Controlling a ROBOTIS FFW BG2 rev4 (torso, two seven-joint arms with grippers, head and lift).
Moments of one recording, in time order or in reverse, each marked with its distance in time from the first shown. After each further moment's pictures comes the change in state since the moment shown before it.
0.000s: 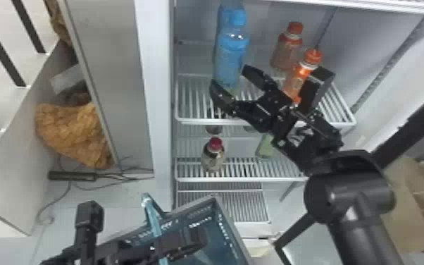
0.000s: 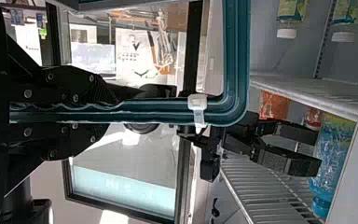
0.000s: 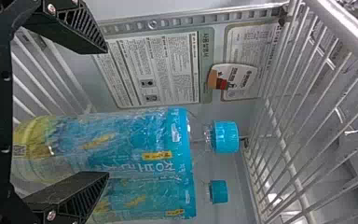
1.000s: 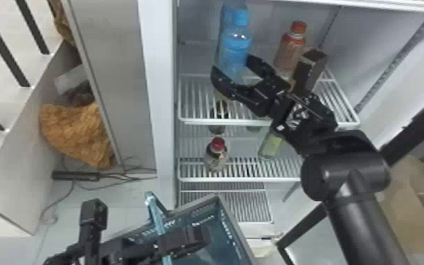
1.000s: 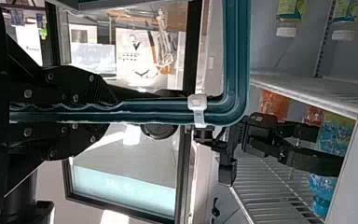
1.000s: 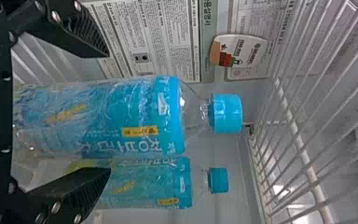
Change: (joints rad) left arm -0.007 0.000 -0.002 0.002 0.000 0.000 0.000; right arm -0.119 0.006 0.030 0.100 0.024 0.024 -0.041
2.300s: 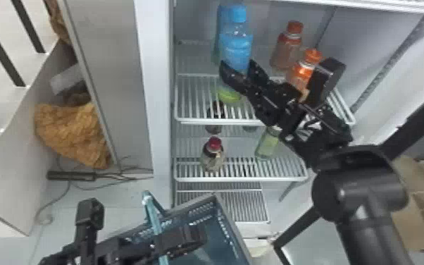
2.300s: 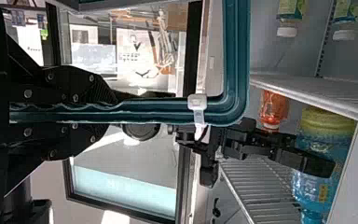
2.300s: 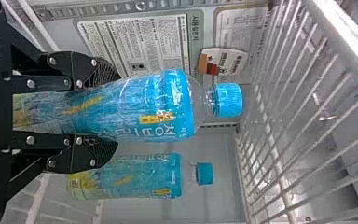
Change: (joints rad) left arm -0.004 0.001 -0.004 0.003 -0.002 0.000 0.000; right arm 0.138 -0.014 -0.061 -0.188 -0.007 0.037 -0.002
